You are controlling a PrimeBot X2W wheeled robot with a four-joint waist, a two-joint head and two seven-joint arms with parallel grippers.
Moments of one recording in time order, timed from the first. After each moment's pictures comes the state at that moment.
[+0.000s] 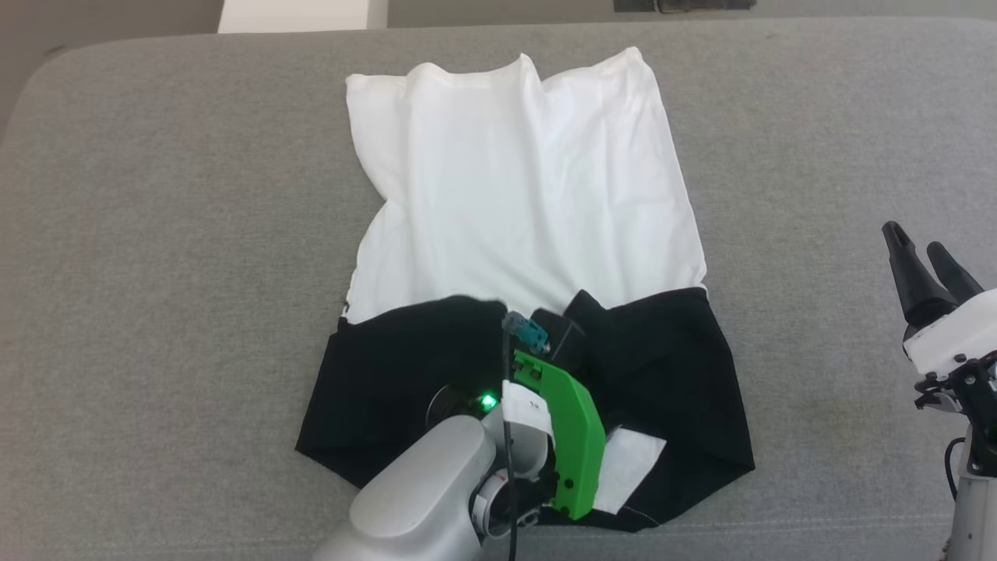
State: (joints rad) left arm -0.53 0.05 -0.82 0.42 -0.81 -0.08 0.45; right arm -0.31 -0.05 -0.37 0.04 0.48 0.13 0.48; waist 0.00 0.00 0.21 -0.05
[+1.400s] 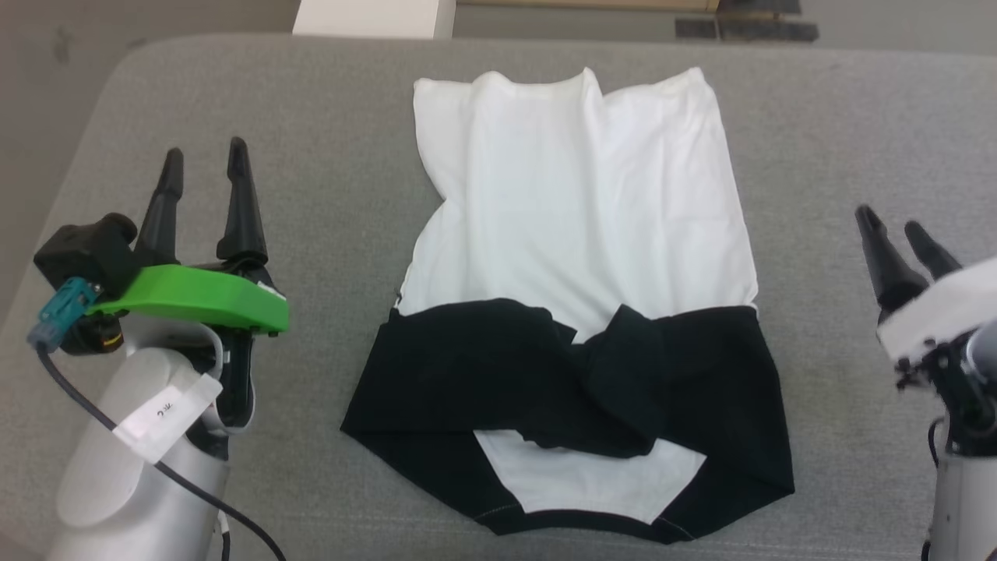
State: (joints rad) left arm -0.45 0.35 -0.25 0.18 -0.66 0.13 -0.25; right arm -0.33 -0.05 -0.31 0.04 0.42 0.13 0.47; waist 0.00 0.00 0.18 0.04
